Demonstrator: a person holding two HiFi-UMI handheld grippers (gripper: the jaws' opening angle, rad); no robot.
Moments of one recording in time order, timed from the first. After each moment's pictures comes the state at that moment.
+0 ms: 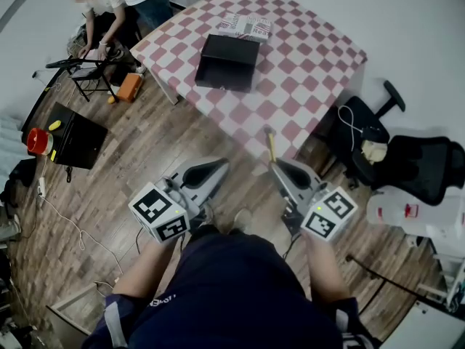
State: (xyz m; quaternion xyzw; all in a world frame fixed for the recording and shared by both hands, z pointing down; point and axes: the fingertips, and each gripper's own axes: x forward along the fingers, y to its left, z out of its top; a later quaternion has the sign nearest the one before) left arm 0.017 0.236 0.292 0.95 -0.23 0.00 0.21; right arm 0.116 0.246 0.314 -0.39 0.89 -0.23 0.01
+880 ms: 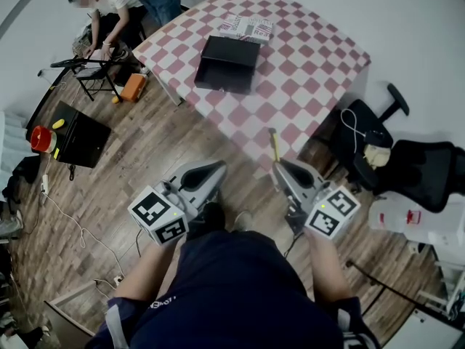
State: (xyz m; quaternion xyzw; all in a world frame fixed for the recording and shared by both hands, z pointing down) left arm 0.031 0.236 0.300 0.95 -0.25 0.01 0.20; right arm 0.147 0.240 0.326 -0.37 0.89 -0.24 0.02
